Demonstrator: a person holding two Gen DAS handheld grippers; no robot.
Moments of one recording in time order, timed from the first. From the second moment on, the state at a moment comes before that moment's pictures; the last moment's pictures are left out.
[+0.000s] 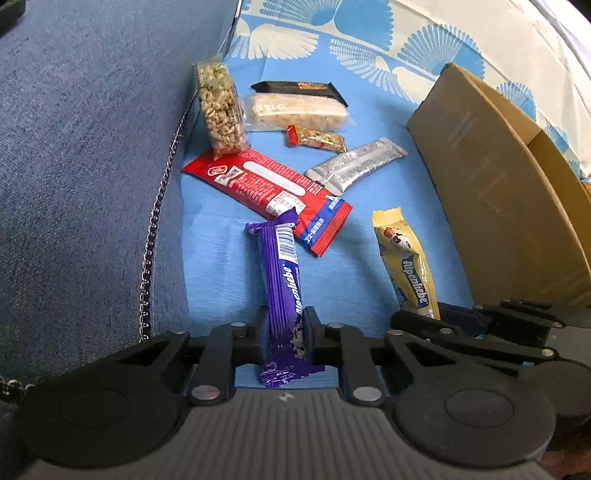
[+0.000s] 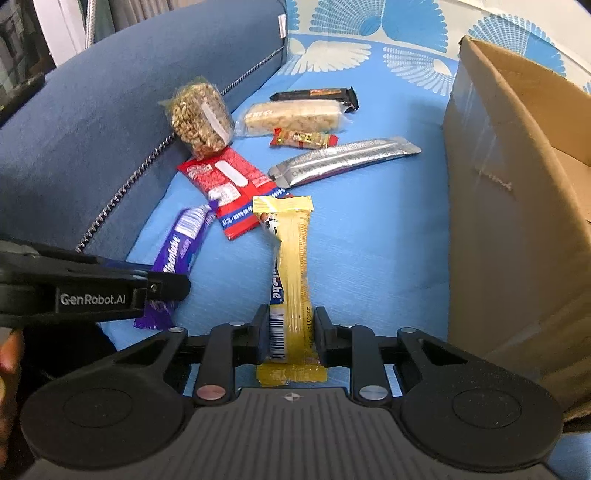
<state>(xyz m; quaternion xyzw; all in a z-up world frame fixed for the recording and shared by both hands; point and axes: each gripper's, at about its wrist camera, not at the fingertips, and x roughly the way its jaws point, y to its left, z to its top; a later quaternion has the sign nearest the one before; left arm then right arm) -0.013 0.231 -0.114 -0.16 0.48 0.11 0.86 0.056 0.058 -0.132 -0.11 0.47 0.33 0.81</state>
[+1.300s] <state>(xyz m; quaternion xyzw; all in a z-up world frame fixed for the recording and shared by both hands) -0.009 0.232 -0.117 -0.17 0.49 0.11 0.85 0.059 0.053 -0.134 -0.09 0.49 0.32 0.81</state>
